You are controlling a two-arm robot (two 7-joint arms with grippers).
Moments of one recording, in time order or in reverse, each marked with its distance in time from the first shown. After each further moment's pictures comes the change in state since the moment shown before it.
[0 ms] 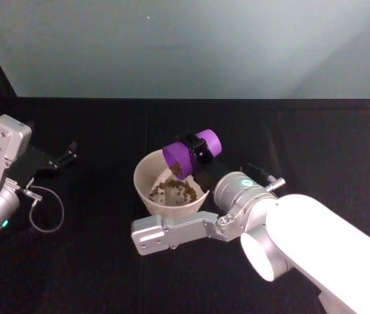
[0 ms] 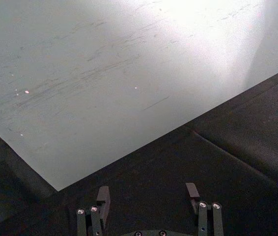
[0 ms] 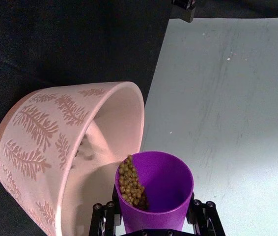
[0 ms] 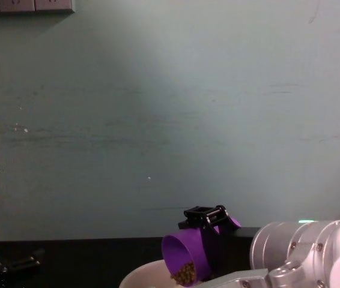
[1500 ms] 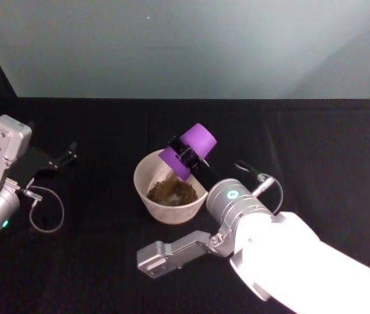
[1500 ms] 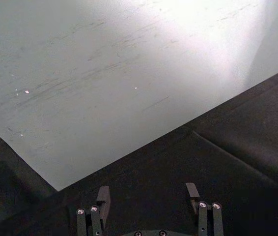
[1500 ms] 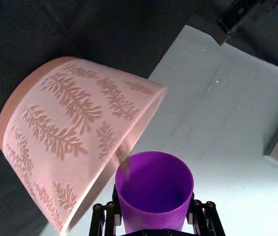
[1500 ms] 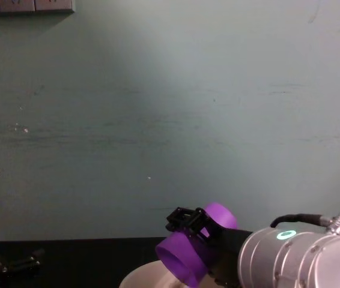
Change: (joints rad) left arm 0.000 0.000 0.000 0.000 0.000 0.000 0.000; right arm 0.064 0.046 -0.152 -0.006 -0.301 0.013 0.044
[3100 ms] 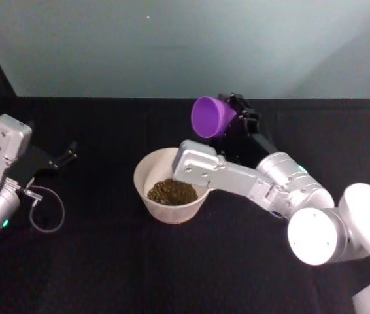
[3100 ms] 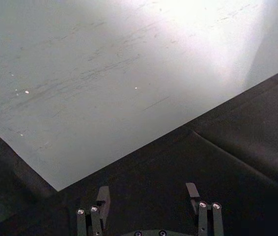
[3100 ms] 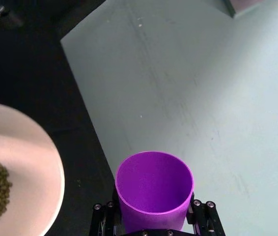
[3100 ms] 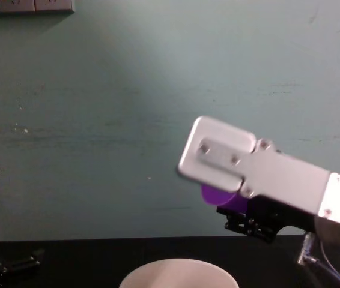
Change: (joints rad) left arm 0.000 0.000 0.000 0.000 0.000 0.000 0.000; right arm -0.253 -0.115 0.472 -0.077 0.738 -0.085 -0.299
